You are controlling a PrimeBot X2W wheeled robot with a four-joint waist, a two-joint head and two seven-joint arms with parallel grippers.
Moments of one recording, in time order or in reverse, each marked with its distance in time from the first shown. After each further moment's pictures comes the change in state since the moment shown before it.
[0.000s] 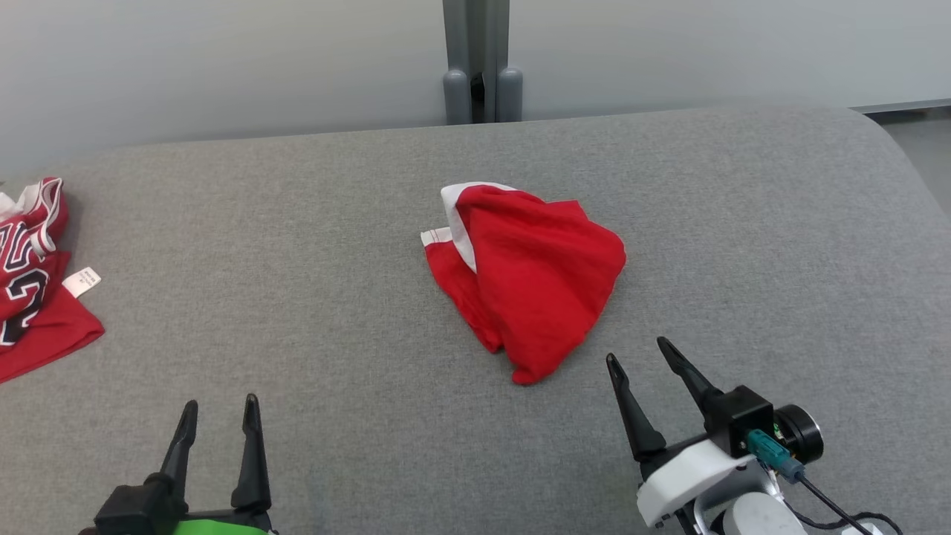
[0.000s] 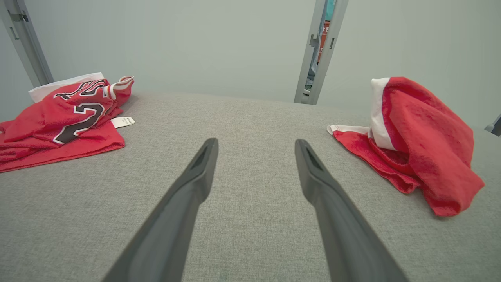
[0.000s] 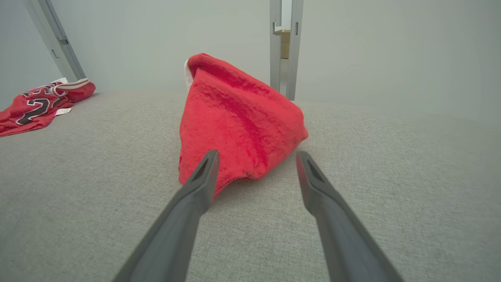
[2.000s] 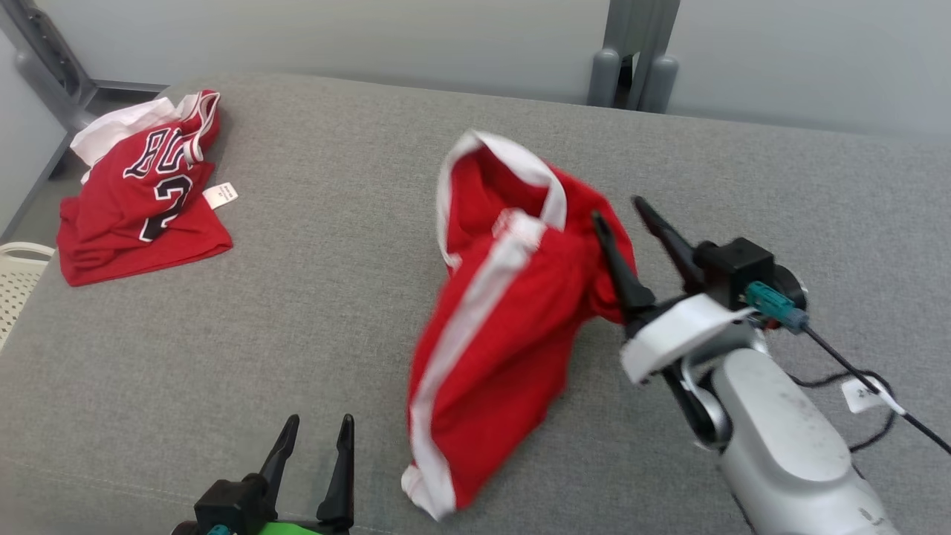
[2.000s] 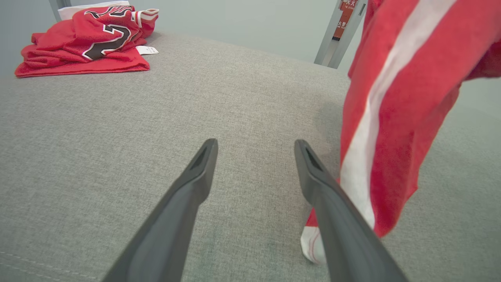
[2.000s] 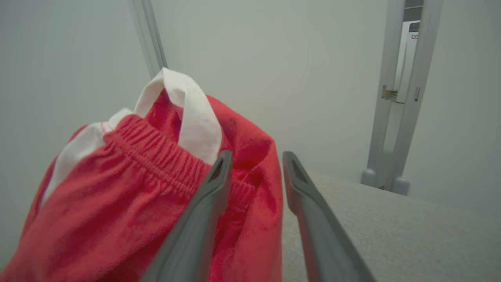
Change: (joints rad) left arm -0.033 -0.020 -0.194 0.122 -0.051 0.000 0.000; right arm -0.392 -0.018 0.104 0.151 0.194 0.000 0.001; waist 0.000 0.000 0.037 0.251
